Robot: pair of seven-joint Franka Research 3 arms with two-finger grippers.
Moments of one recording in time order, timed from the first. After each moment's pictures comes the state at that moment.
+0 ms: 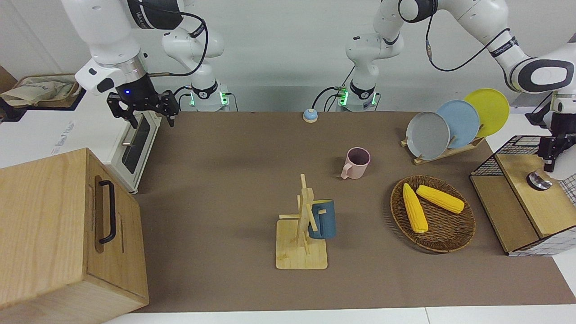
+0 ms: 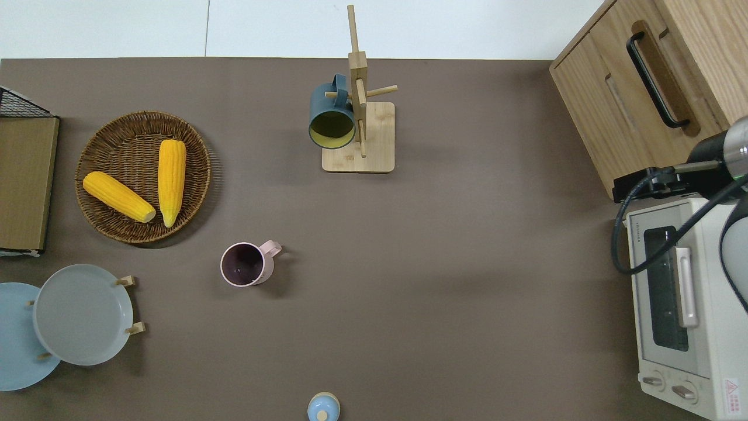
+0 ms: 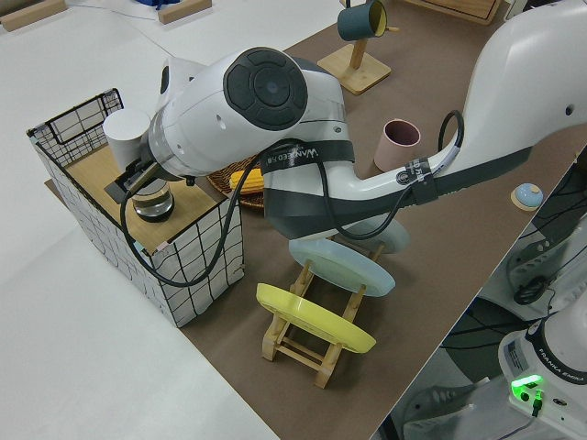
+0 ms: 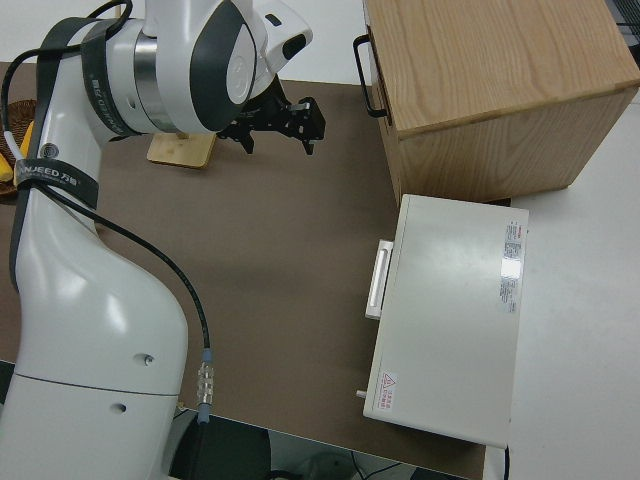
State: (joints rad) left arm 0.15 0.30 0.46 -1.69 -0.77 2.48 0.94; right arm 0.02 0.08 0.01 -1.46 -0.02 1.54 -0.02
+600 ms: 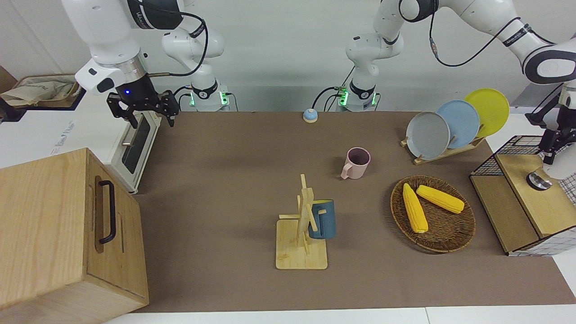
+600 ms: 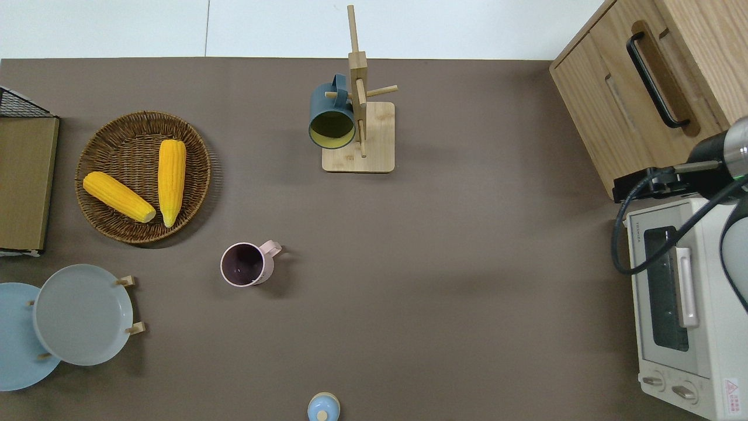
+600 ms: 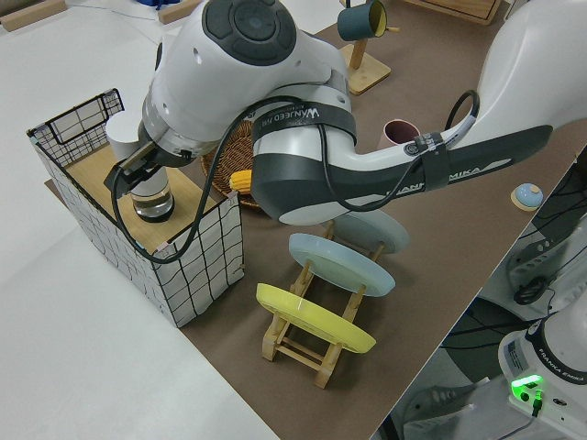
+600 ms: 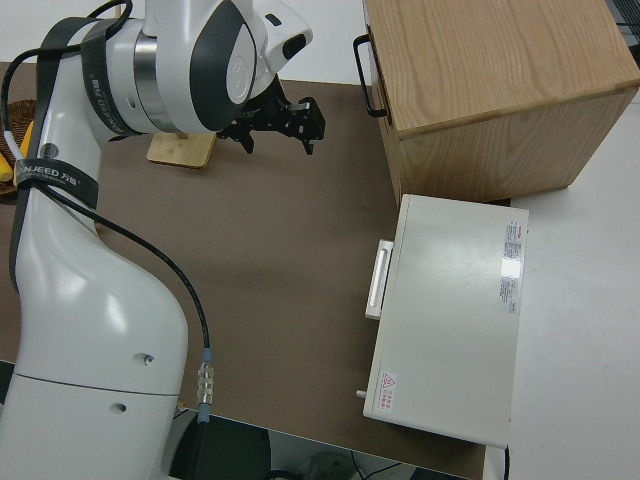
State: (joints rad) left arm 0.16 0.29 0.47 -1.60 -0.50 2.28 0.77; right arm 0.02 0.08 0.01 -1.46 -0.02 1.54 -0.02
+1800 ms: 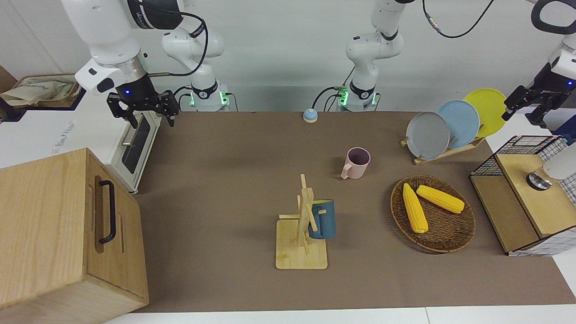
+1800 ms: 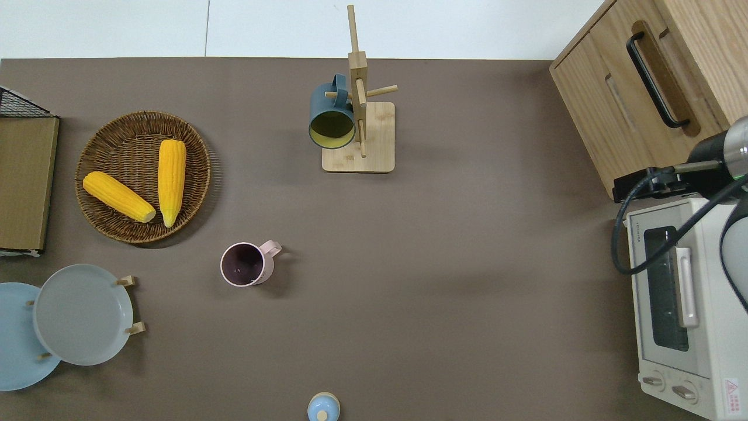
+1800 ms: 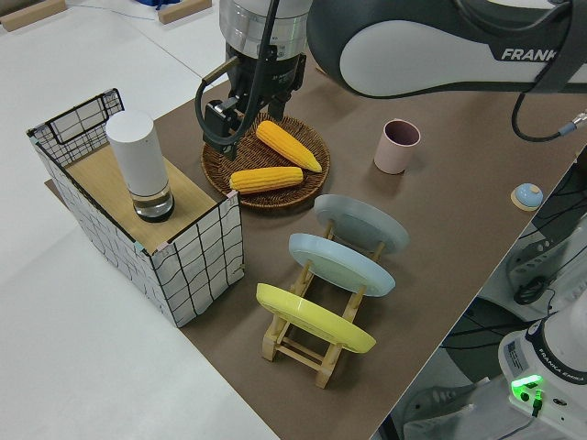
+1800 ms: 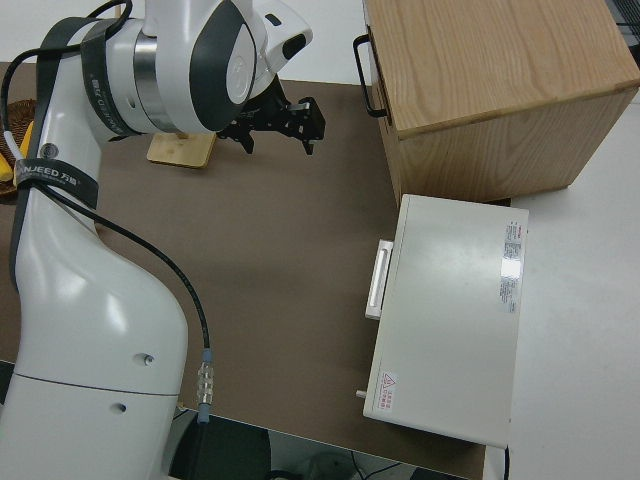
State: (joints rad) left arm 0.14 0.10 0.34 -1.50 -0.16 1.66 0.48; right arm 0.02 0.08 0.01 -1.46 -0.02 1.54 -0.02
